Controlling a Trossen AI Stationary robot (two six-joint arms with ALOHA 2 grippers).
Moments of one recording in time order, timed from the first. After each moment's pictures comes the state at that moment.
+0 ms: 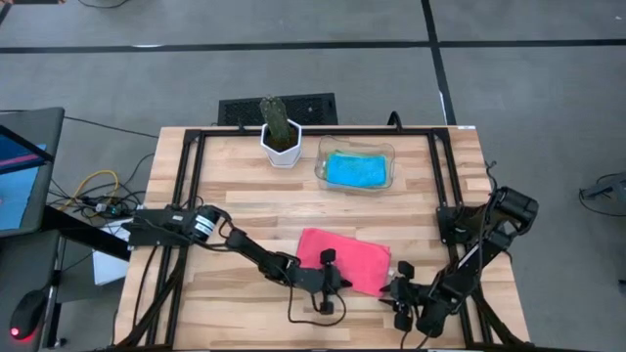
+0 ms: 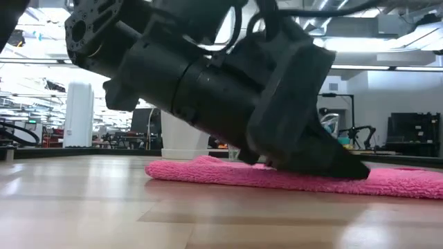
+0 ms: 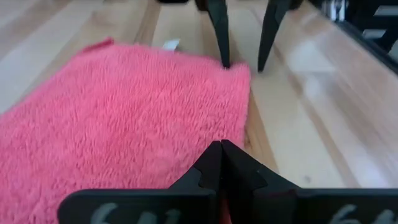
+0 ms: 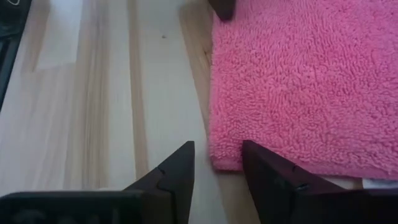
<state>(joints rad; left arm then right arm) -0.41 2.31 1.26 0.64 -0.30 -0.18 1.04 1.79 0.68 -0.06 0.66 1.09</state>
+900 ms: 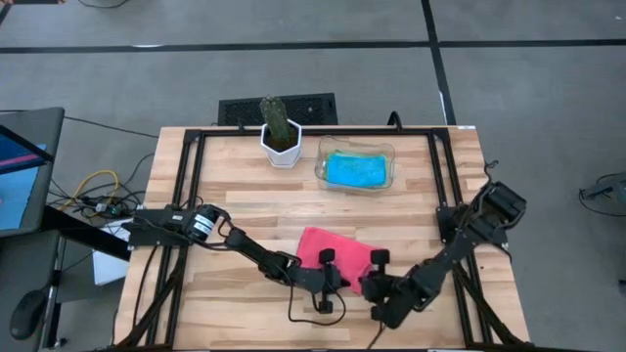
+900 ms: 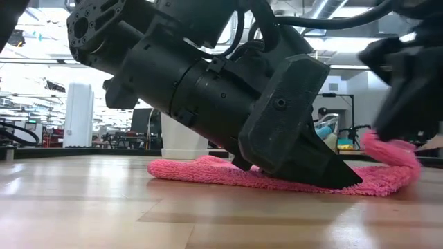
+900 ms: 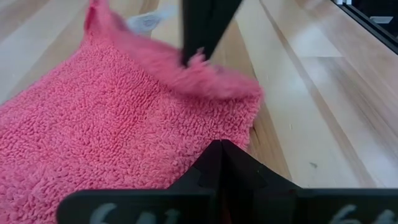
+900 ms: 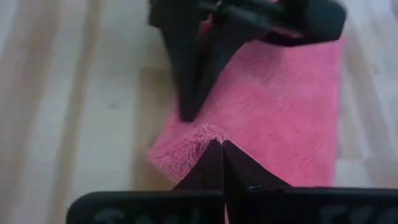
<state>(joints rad) -0.40 2.31 1.26 0.55 -0.29 -0.21 0.78 1.78 0.98 -0.41 0.62 0.53</state>
